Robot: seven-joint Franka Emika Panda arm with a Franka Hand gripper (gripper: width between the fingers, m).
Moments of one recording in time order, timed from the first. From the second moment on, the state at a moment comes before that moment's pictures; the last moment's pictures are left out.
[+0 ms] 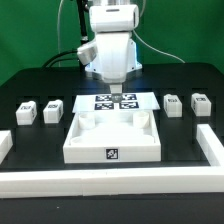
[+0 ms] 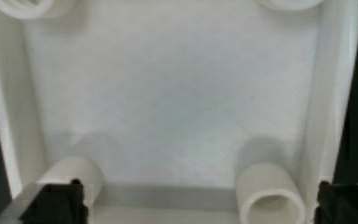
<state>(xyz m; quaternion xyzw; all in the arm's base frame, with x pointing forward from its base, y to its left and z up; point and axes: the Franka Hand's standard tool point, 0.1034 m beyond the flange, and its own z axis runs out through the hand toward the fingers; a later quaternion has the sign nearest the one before) 0.468 0.000 0.074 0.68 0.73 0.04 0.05</state>
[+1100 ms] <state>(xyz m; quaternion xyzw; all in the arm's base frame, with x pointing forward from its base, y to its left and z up) 0.434 -0.004 0.015 0.68 0.73 0.01 0.01</state>
